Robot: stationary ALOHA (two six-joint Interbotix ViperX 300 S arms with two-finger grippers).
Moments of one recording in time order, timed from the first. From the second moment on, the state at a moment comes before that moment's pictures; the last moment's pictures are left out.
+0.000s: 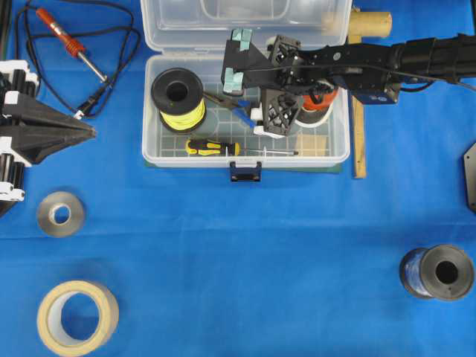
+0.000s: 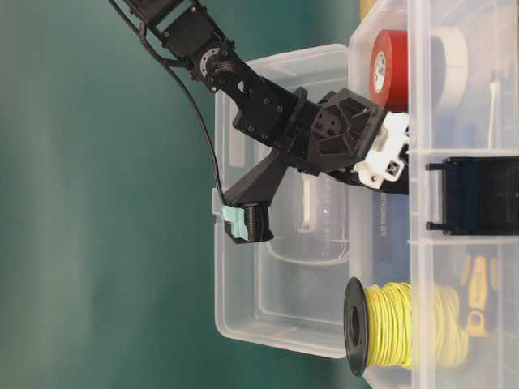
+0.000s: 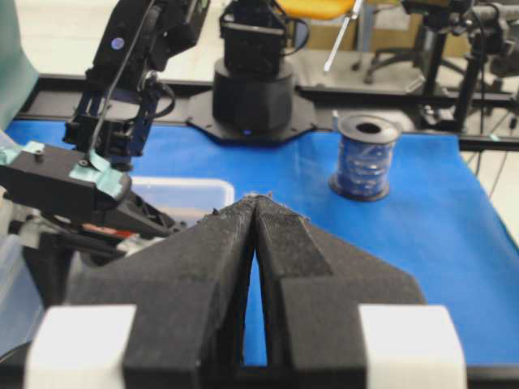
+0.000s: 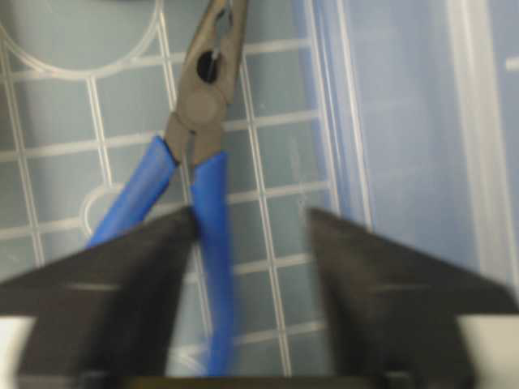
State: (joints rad) left arm 0.00 -0.96 1.20 -0.04 -0.30 0.00; right arm -0.31 0.31 0.39 -0.01 0.33 -0.02
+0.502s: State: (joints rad) left arm 0.01 -0.96 1.20 -0.04 -0.29 0.00; right arm -0.29 0.25 0.40 0.00 0.37 -0.06
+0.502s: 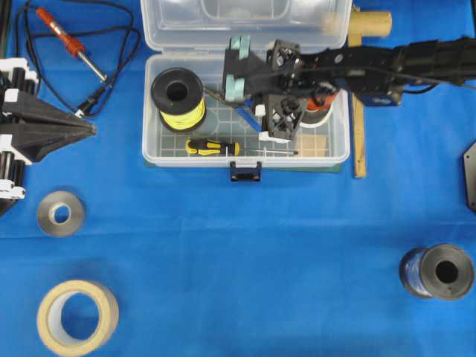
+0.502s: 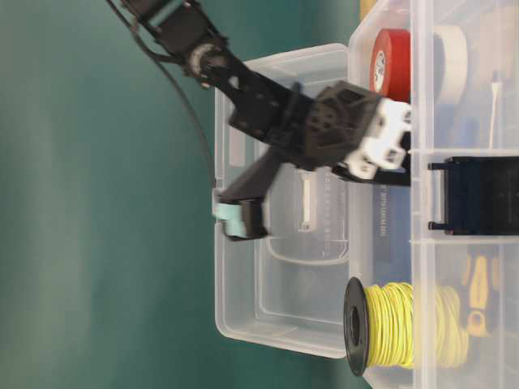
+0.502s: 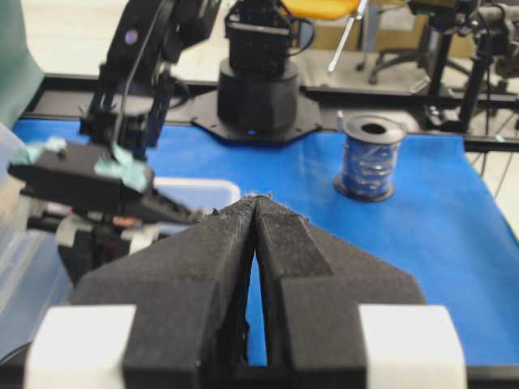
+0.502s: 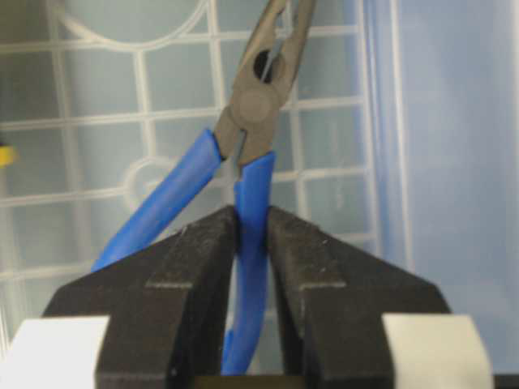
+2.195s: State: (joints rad) left arm 0.03 -0.96 1.21 -0.04 -0.27 0.00; right arm 0.16 0.25 0.50 0.00 0.23 0.36
